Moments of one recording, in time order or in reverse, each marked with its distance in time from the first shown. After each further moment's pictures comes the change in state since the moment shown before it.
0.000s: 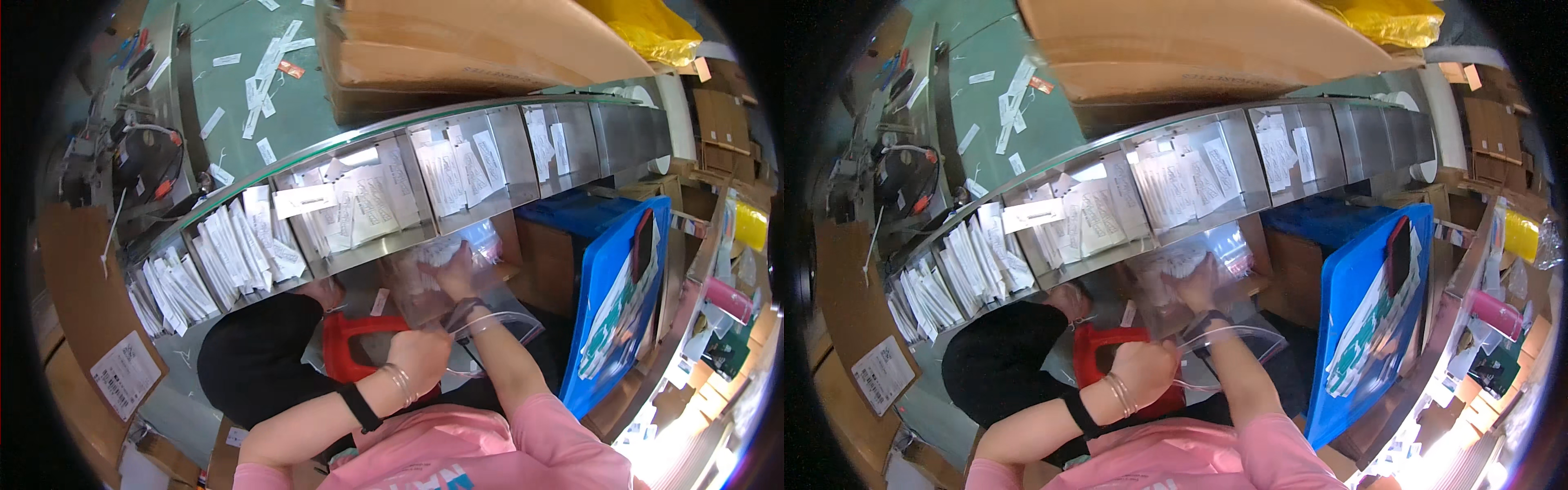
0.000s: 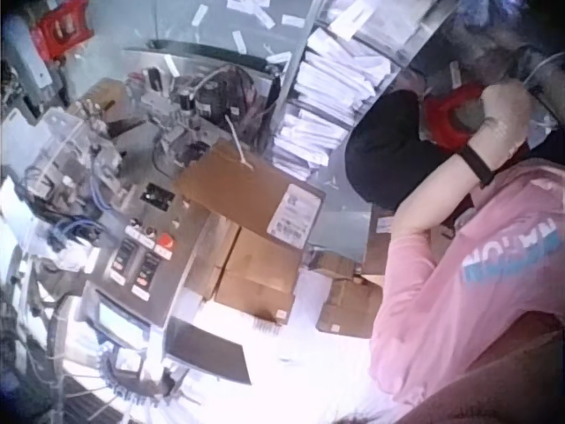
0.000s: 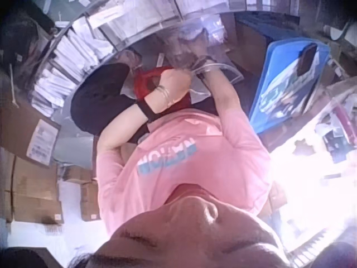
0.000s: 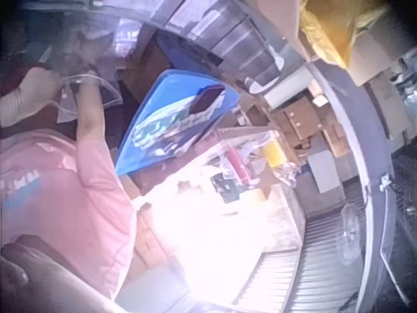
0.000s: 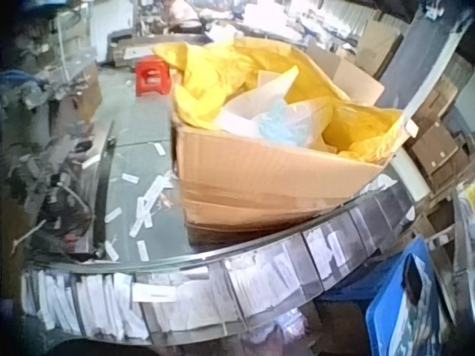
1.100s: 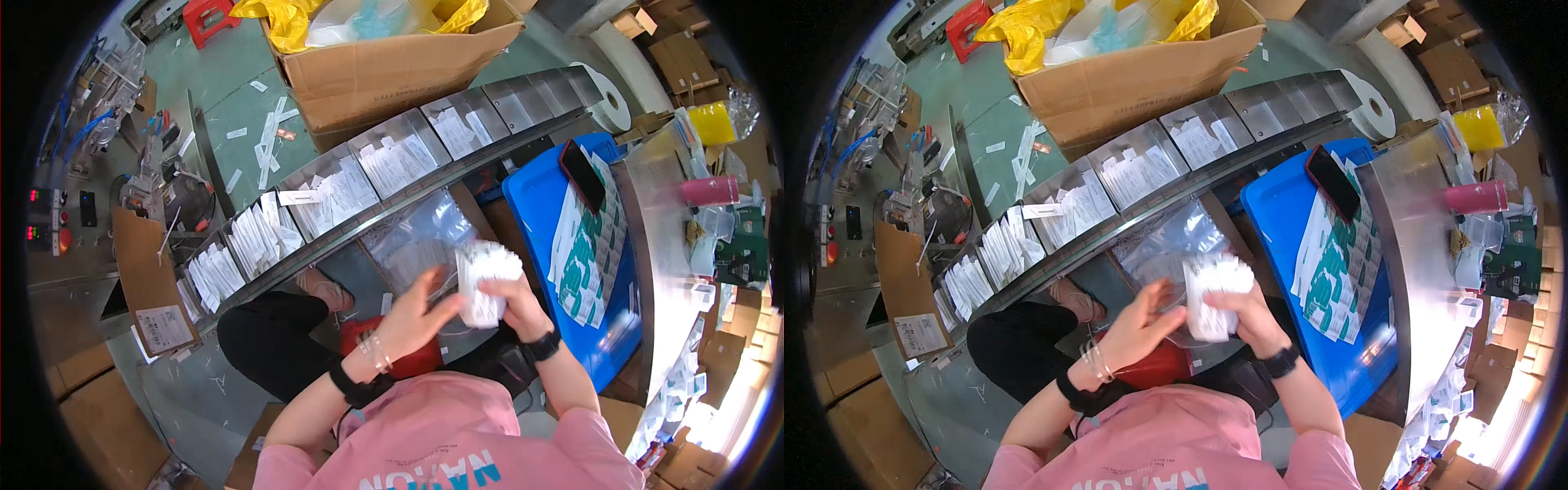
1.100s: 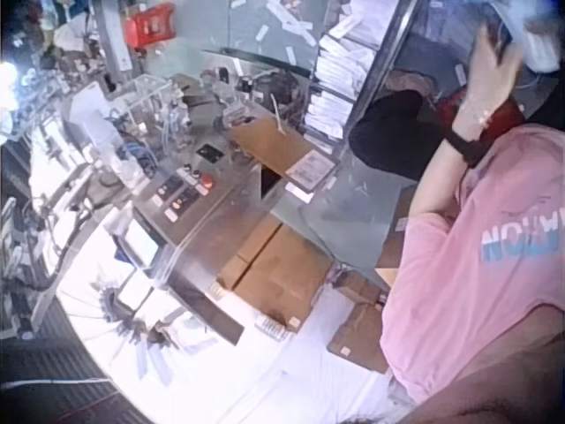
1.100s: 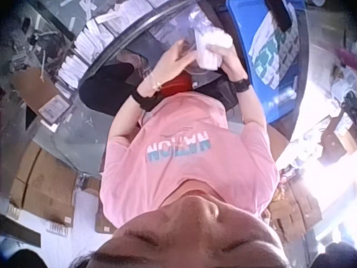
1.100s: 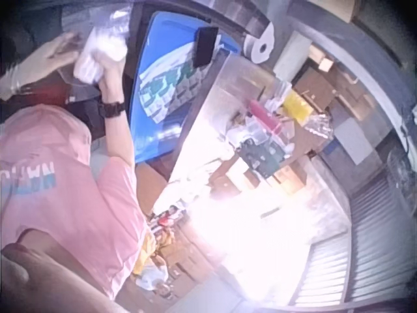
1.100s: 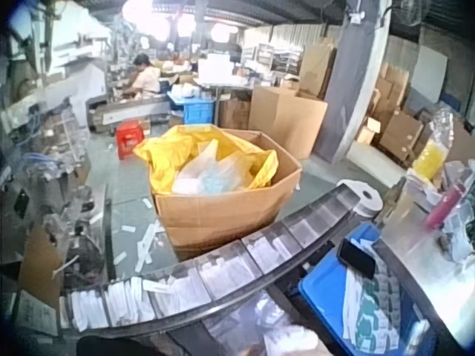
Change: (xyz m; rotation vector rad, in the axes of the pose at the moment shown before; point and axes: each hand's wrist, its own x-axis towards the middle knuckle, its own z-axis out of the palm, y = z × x) left_hand -0.031 0.067 -0.004 -0.934 0.201 0.140; right_hand -0.154 -0.068 -0.237 1.283 -0.416 0.028
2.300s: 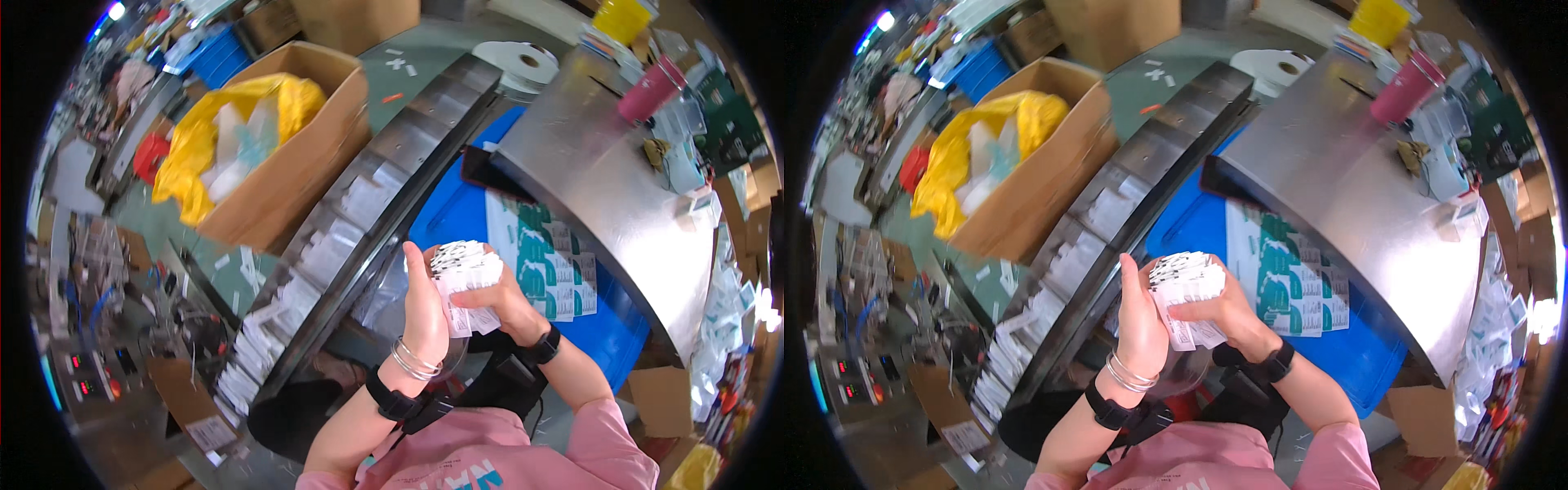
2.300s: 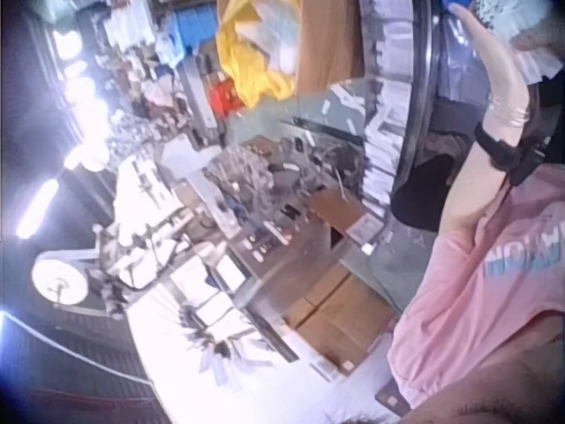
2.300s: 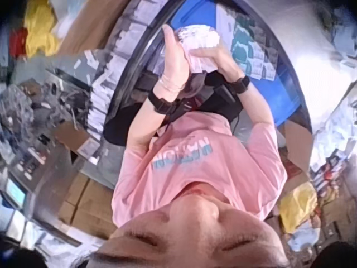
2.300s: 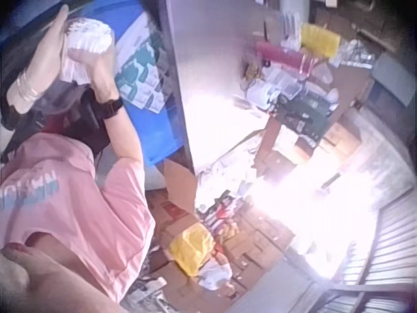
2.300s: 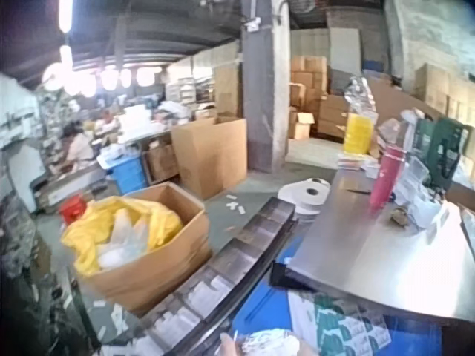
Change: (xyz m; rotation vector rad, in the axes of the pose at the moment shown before) left_hand 0.110 0.106 0.123 -0.708 0.073 -0.120; right_hand -0.015 -0.076 -0.048 0.090 0.072 -0.291
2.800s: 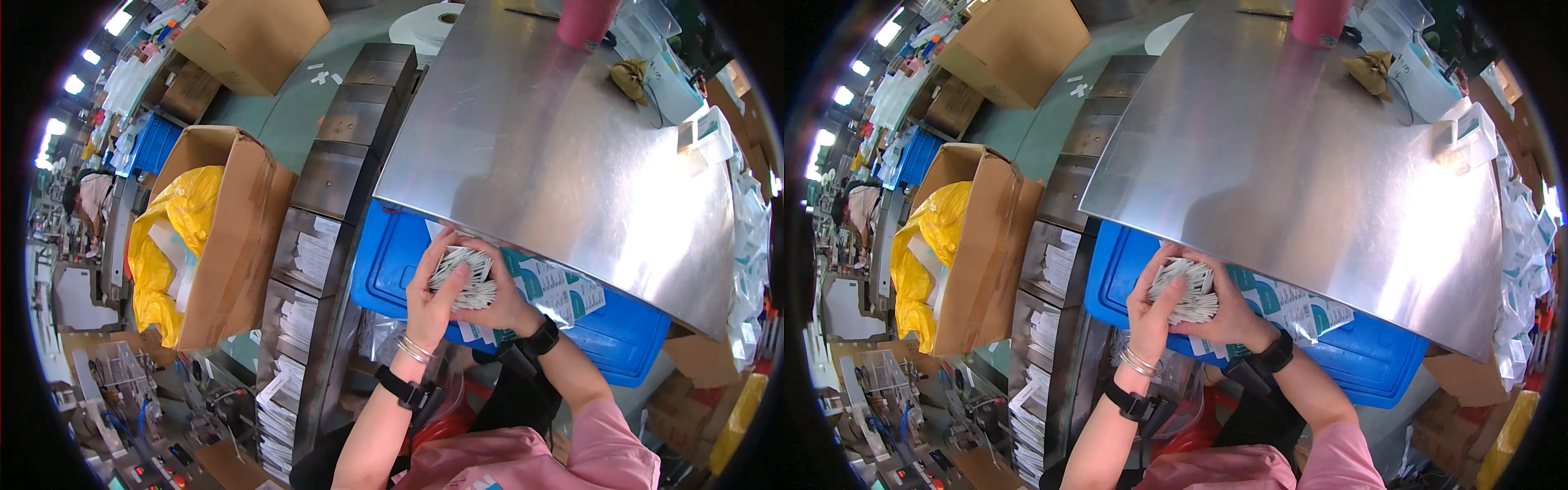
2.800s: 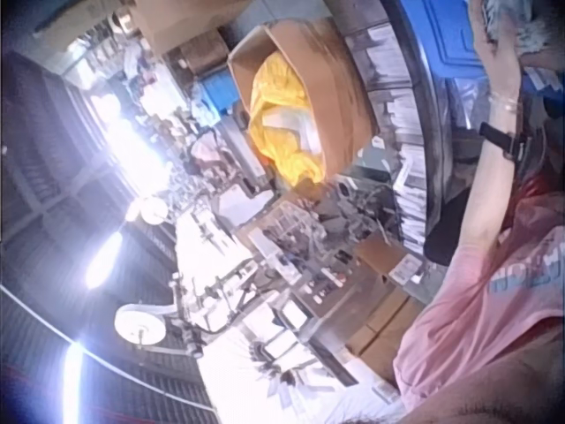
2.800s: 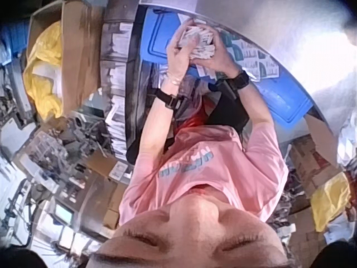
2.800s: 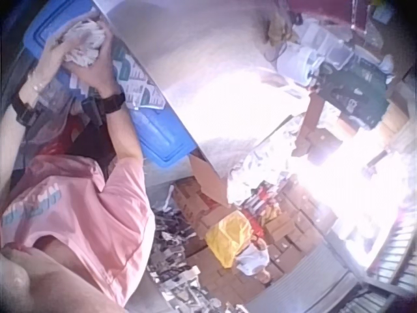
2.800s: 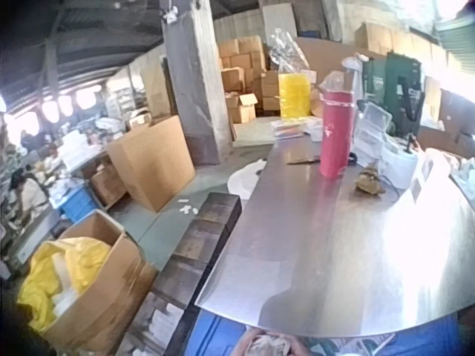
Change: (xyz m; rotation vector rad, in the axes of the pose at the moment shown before) left_hand 0.104 -0.082 0.008 0.744 -0.365 0.218; right_hand 0.028 0.043 -0.124 -0.559 0.220 -0.671
